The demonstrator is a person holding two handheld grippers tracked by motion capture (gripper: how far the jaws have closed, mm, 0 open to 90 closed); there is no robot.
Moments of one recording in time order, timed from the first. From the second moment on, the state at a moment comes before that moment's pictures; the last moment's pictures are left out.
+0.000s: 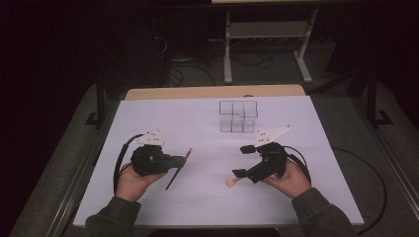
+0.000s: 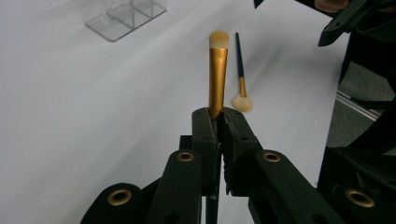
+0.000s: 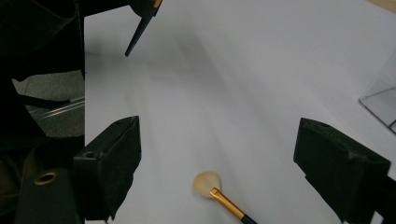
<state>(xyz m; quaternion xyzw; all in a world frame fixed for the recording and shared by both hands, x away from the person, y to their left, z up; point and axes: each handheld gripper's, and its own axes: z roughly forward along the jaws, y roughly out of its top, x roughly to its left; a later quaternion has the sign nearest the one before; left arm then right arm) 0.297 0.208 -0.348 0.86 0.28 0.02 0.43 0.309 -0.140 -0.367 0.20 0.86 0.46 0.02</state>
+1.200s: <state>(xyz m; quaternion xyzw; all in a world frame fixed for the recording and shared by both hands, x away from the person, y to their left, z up) 0.291 0.176 -0.342 0.86 0.23 0.01 0.45 0.318 -0.113 -0.359 0.18 0.87 0.45 -0.01</state>
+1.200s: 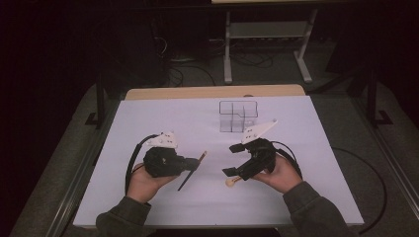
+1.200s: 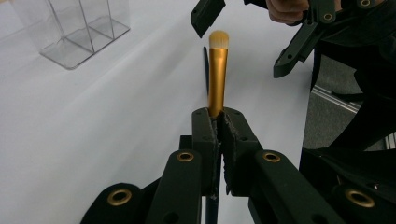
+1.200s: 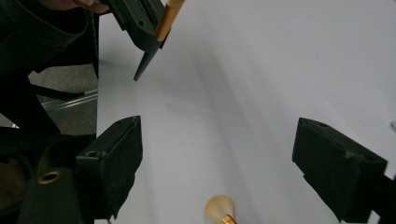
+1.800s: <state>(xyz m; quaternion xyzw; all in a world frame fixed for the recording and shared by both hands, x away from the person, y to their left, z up) 0.289 0.170 -0.342 0.87 0.21 0.00 0.45 0.320 -0.097 -0.343 0.13 0.88 0.46 -0.03</state>
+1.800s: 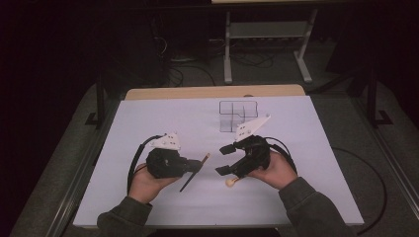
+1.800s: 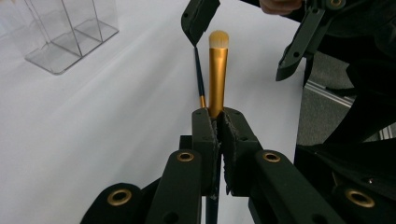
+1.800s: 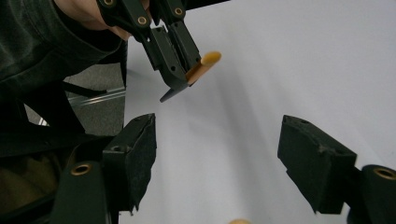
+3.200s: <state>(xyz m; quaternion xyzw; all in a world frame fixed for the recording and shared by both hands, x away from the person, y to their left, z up) 0.285 0.157 -0.343 0.88 0.18 0.00 0.45 0.325 -0.087 -0.332 0.10 0.88 0.46 -0.07</state>
